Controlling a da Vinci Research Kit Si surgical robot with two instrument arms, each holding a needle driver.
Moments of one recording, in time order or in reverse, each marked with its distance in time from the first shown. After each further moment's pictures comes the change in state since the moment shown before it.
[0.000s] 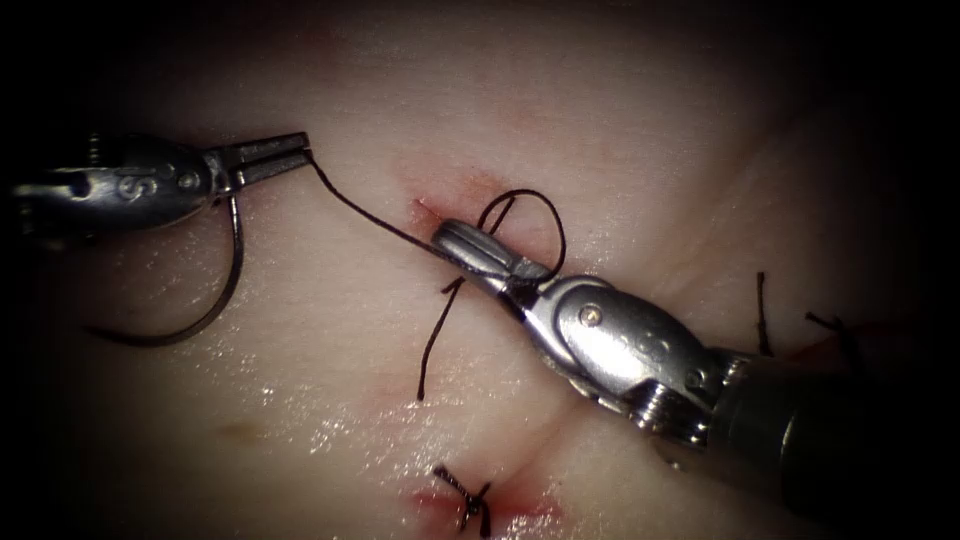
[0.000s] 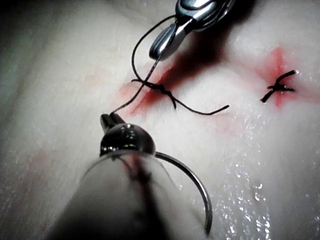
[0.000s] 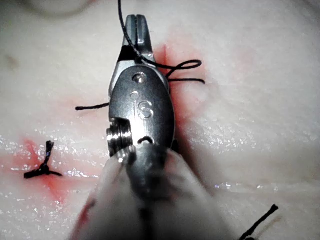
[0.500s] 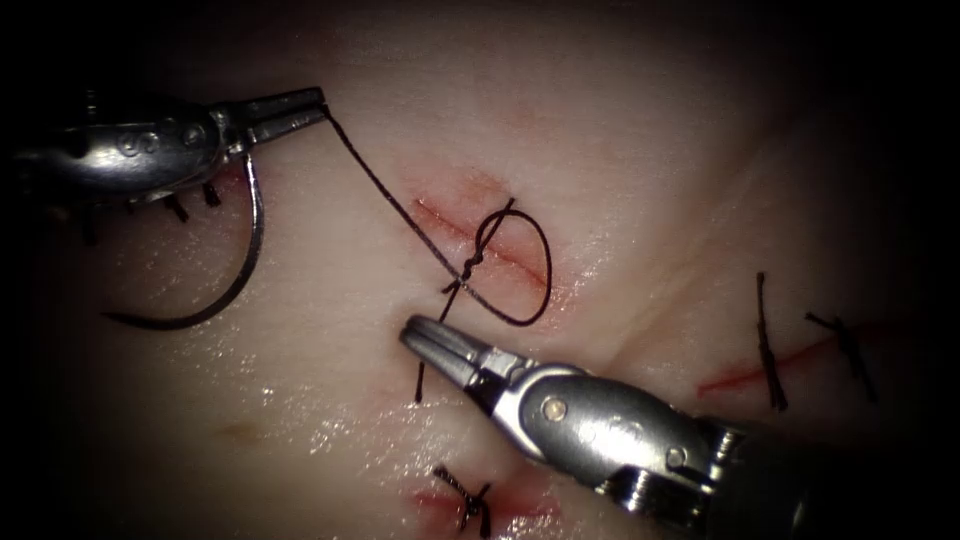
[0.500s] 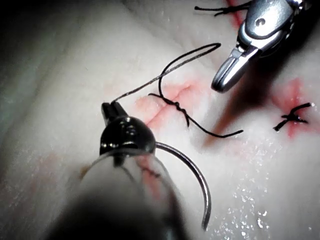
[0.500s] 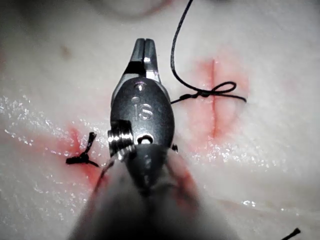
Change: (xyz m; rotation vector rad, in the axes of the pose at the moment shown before) right arm 0.000 -0.005 -0.001 0.004 -0.240 -0.119; left arm 0.002 -0.002 -0.001 -0.002 0.087 -0.134
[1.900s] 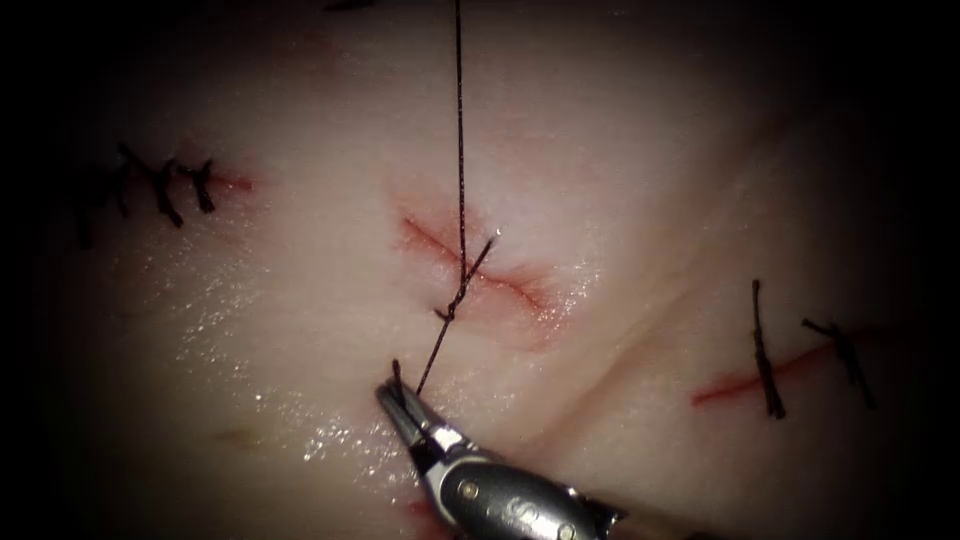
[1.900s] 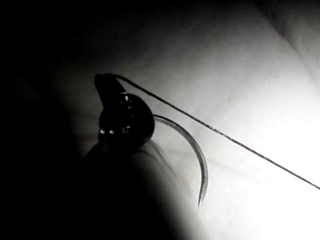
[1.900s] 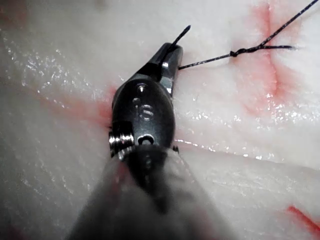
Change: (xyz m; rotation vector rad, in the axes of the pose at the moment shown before) right arm -0.010 -0.011 0.001 -0.169 -0.036 -0.095; left arm 0.001 -0.023 0.017 0.306 0.167 -0.339
